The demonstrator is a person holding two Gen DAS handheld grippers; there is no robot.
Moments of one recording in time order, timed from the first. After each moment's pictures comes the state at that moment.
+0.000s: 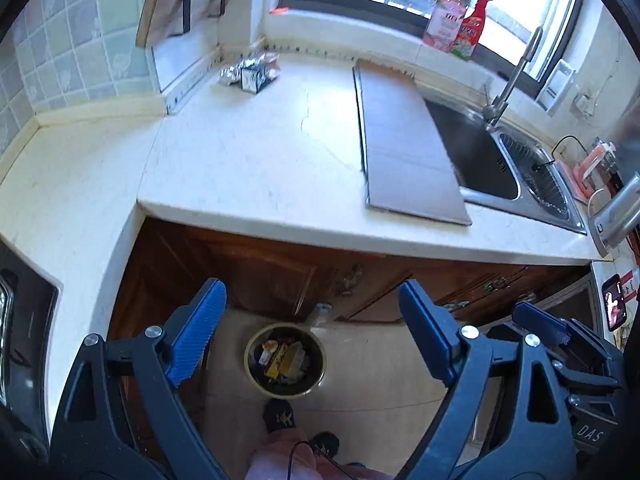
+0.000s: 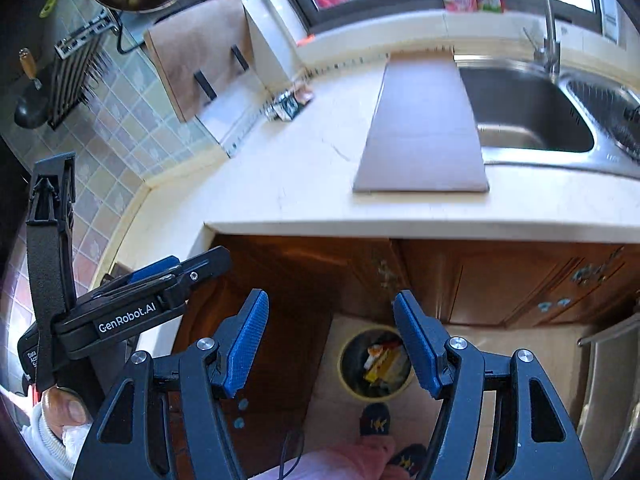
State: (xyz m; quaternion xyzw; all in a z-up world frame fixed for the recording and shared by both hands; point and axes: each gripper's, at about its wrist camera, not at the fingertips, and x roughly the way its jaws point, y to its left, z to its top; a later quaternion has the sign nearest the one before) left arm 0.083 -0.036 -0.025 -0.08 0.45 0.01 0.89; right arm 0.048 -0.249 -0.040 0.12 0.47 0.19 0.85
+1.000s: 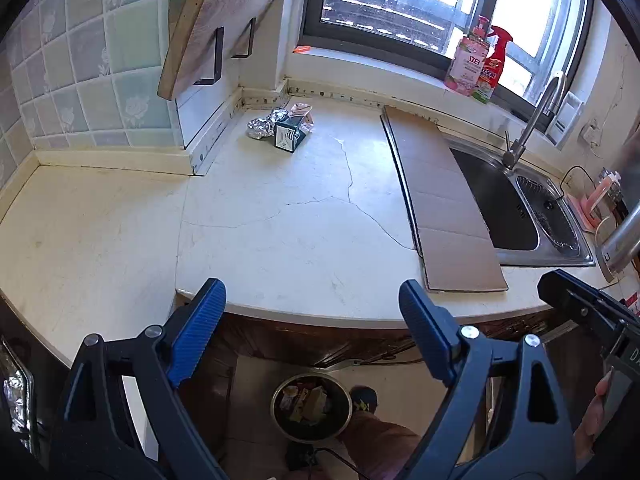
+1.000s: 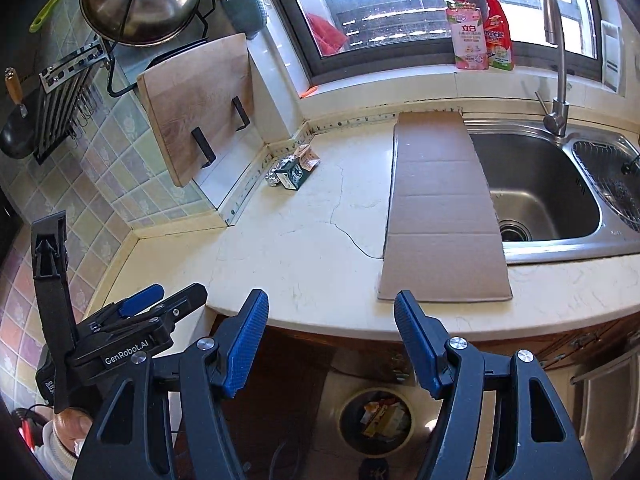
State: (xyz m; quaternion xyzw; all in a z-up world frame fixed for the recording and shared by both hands) left arm 0.161 0.059 -0.020 -0.08 0.41 0.02 0.91; right arm 0.157 -0.168 0.000 0.11 0.42 0.14 0.89
